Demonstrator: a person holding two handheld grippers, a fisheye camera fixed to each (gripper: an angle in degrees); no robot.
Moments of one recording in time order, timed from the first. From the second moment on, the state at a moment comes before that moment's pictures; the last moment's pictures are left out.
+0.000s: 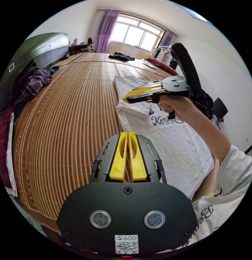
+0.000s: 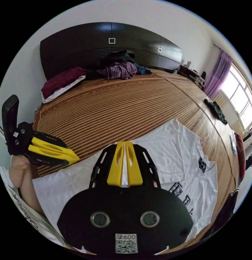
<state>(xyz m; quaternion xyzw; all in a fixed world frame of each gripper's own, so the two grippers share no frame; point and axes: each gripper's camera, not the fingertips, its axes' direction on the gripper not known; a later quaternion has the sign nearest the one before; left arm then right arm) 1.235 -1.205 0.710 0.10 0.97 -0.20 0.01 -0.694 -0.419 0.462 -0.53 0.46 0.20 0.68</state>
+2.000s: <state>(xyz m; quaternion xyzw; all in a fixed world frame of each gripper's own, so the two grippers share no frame) 1.215 -1.192 0.545 0.19 0.96 -0.16 0.12 -0.582 -0.358 0.506 -0.55 0.59 0.16 0.57</state>
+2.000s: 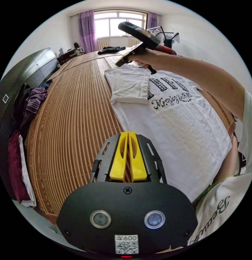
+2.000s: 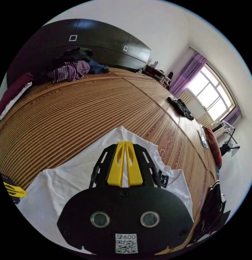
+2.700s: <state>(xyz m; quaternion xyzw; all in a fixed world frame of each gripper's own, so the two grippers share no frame) 1.164 -1.111 0.564 0.20 0.96 -0.16 0.10 -0.631 -0.469 0.615 -0.53 0.62 0.16 0.55</state>
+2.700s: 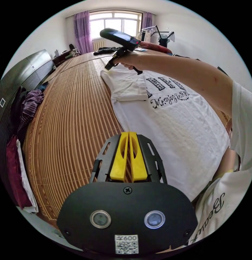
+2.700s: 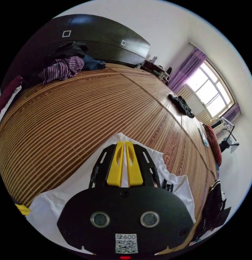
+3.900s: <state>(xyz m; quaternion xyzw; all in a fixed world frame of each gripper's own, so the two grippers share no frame) 0.908 -0.538 0.671 0.20 0.82 -0.50 0.19 -1.583 -0.929 0.712 -0.15 0.79 0.15 0.58</state>
